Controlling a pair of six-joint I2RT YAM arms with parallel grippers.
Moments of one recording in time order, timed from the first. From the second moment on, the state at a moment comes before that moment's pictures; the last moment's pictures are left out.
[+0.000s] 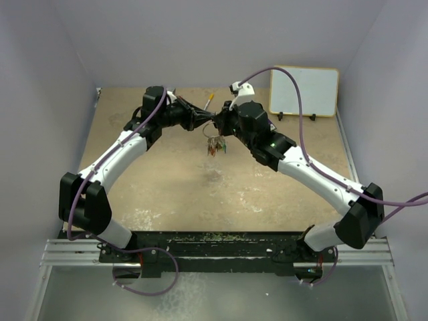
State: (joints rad) left arm -0.38 1.54 1.28 -0.09 0.56 -1.53; right arm 0.76 1.45 1.32 -0.12 0.25 0.37
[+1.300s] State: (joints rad) left arm -0.43 1.54 1.30 -0.06 0.54 -1.54; right arm 0.76 1.50 1.34 -0.19 0.21 0.38
